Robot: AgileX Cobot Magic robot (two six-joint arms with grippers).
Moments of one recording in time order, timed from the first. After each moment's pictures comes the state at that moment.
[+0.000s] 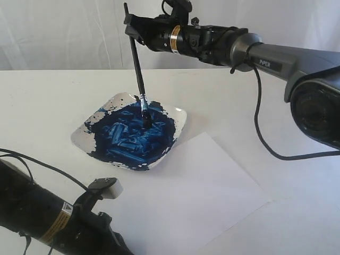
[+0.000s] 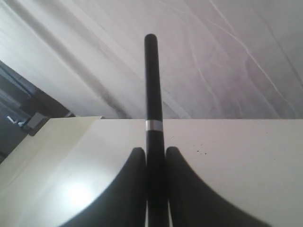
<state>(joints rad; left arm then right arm) -0.57 1.76 -0.53 1.64 -0.73 -1.78 0.55 2.38 -2.04 -1.30 -0.50 1.89</state>
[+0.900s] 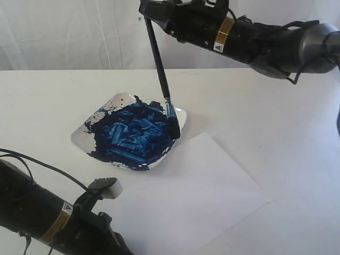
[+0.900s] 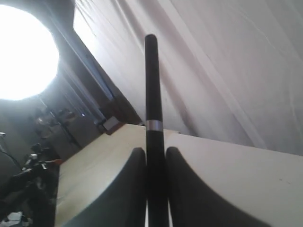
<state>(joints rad) -0.57 1.76 -0.53 1.64 -0.73 -1.78 0.45 1.98 -1.42 -0.95 -1.01 1.36</state>
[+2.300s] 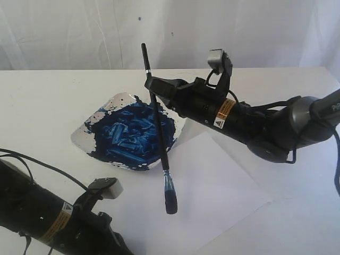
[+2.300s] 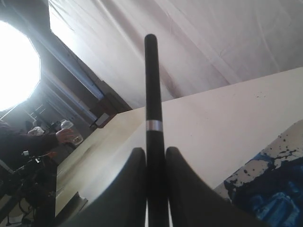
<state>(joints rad) -0.57 1.76 -0.53 1.64 -0.73 -1.78 0.54 2.01 -0.95 -0.66 -1.20 1.05</state>
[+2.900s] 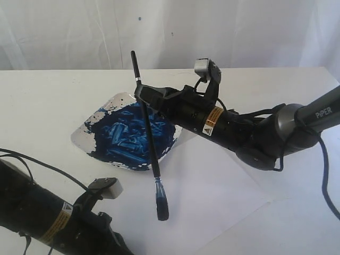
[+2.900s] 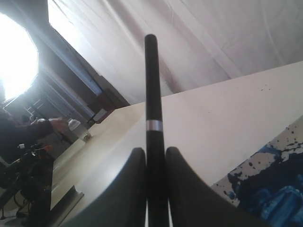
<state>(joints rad) -0.57 1.76 -0.53 1.64 -0.73 -1.78 0.60 2.04 -0.95 -0.60 -1.20 0.98</state>
